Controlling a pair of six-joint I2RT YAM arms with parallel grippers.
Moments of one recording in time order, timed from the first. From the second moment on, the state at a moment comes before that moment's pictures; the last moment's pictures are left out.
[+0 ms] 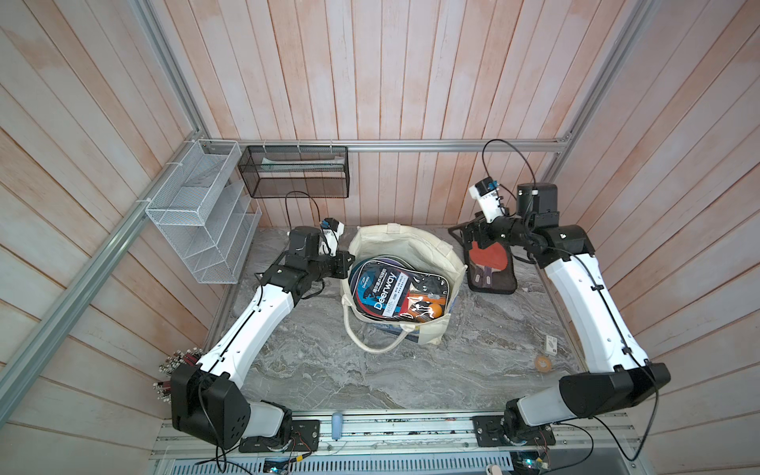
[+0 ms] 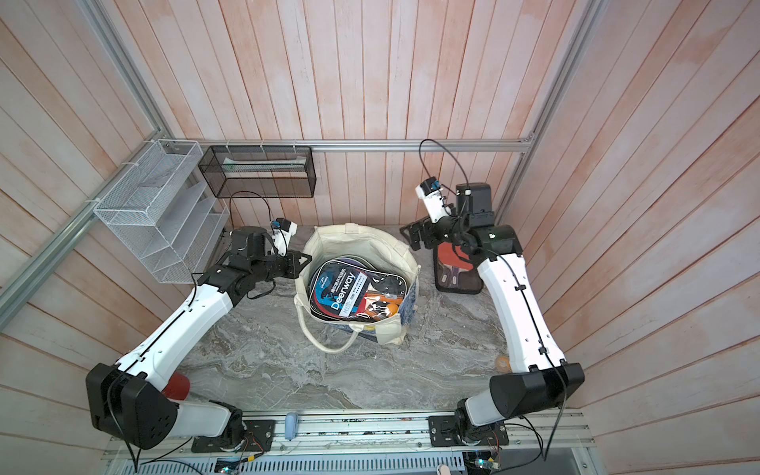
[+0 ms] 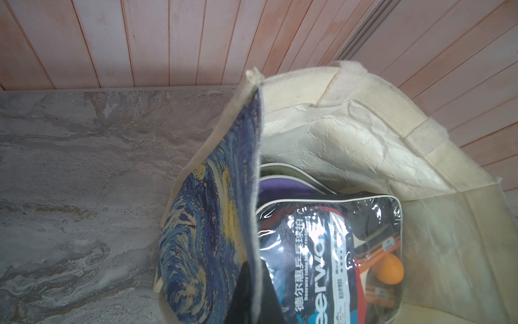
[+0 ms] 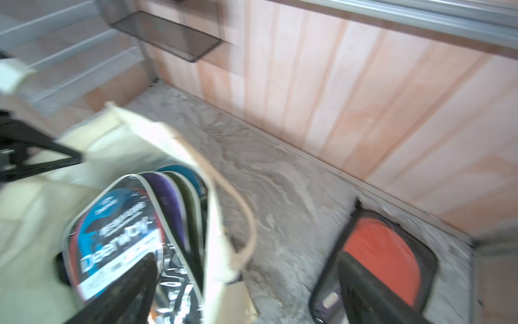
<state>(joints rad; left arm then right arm) -0.31 1.38 1.25 -0.43 0.38 -0.21 0.30 1.48 1.79 -0.85 -0.41 -0.21</state>
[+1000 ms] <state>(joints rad) -0.31 1.22 1.09 -0.41 0.39 -0.16 0.59 2.01 1.97 -1.13 -0.63 -0.45</state>
